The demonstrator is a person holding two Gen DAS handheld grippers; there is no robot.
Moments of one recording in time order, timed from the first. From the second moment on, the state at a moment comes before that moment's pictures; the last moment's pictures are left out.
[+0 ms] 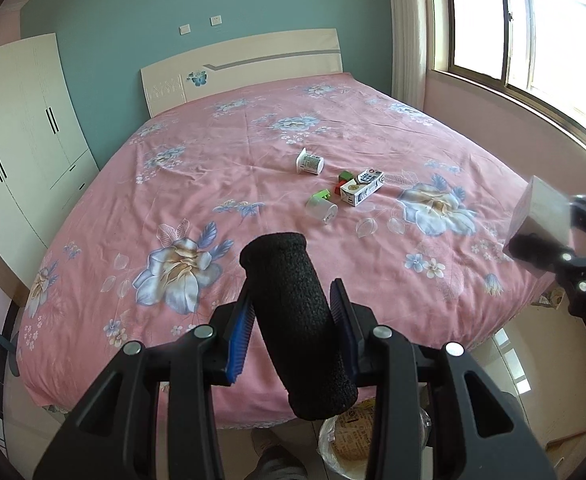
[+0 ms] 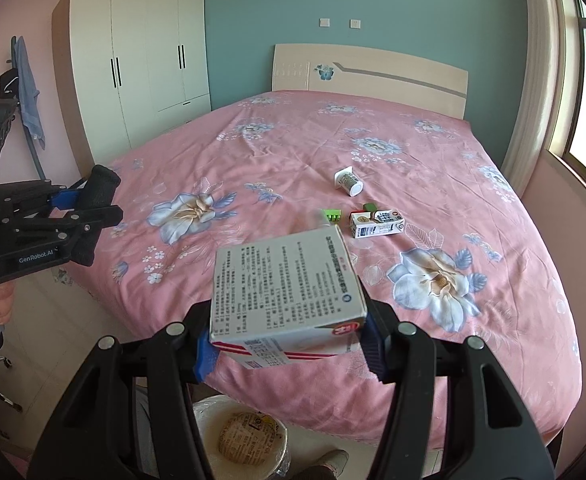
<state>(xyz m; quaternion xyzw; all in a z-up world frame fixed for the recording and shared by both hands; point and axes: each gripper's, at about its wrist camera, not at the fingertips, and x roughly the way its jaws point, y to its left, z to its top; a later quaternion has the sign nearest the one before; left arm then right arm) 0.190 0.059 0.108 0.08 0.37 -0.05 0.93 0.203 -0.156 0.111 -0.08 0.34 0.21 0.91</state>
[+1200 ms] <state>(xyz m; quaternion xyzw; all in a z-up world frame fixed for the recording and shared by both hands) 0.149 -0.006 -0.152 0.14 0.60 -0.15 0.77 0.140 -0.128 -0.125 -0.12 0.55 0.26 0.79</state>
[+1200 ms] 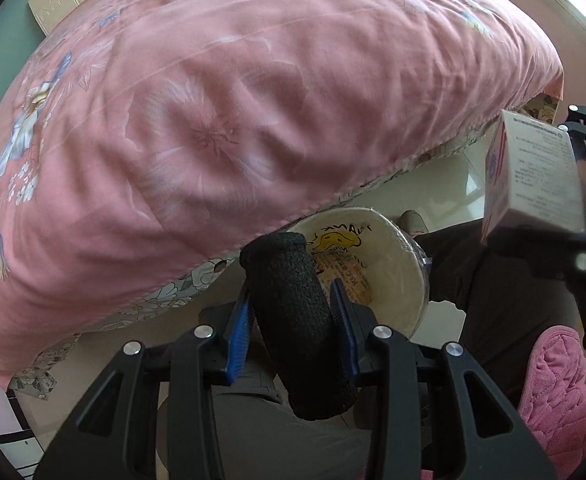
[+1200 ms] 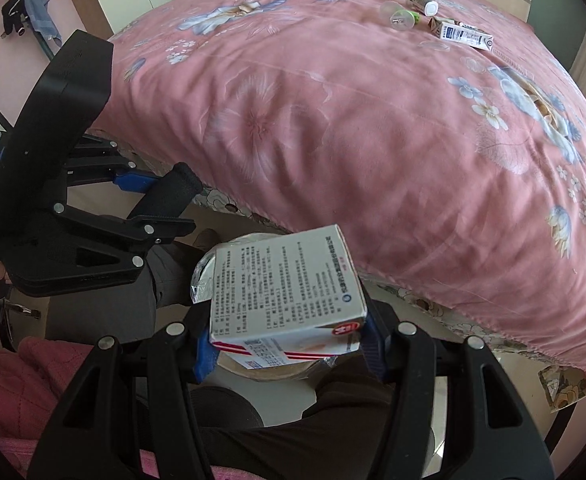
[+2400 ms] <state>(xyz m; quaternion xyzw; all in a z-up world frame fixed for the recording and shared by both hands) 0.195 -0.019 -0.379 0.03 0.75 -0.14 0.65 0.156 -0.100 -0.357 -0.03 0.75 0.25 0.61</state>
